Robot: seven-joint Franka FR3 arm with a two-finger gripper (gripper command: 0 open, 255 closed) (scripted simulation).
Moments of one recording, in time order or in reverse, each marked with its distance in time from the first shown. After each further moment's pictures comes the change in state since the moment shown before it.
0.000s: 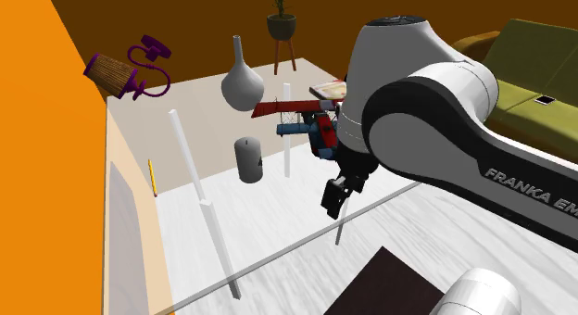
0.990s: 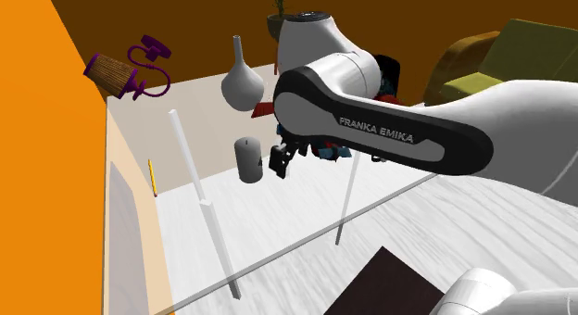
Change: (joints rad) arm 0.002 0.417 0.010 0.237 -0.077 0.275 -0.102
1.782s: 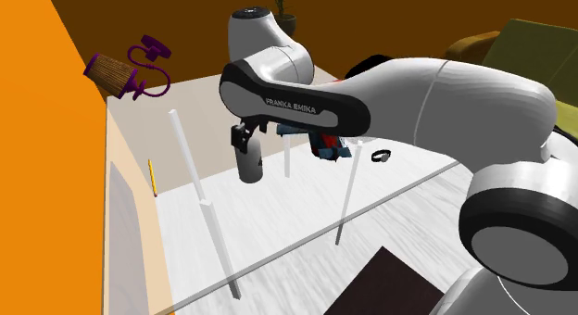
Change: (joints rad) arm 0.008 0.385 0.023 0.361 -0.074 0.104 -0.051
